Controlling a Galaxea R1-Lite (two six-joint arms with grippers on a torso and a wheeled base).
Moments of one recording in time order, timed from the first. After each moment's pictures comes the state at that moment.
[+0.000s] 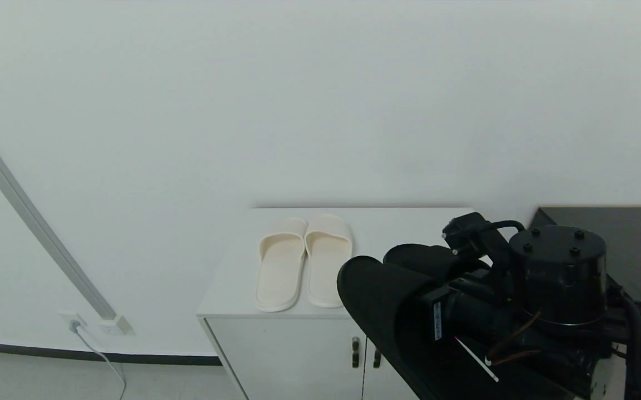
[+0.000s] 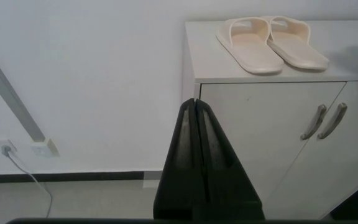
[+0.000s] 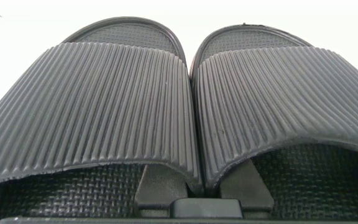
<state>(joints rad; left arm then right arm) 0.00 0.00 0.00 0.00 0.00 0.00 0.85 1.64 -0.67 -0.66 -0.25 0.19</state>
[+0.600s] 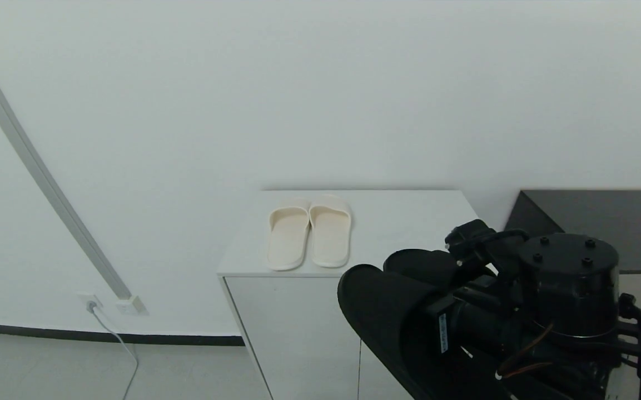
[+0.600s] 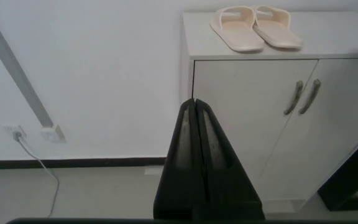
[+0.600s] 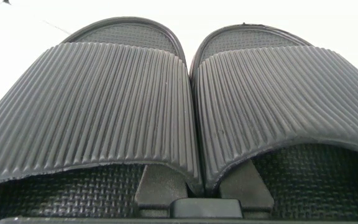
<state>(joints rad) 0.00 0.00 0.00 0.00 0.00 0.00 0.86 1.62 -0.64 -0.66 -0.23 0.16</state>
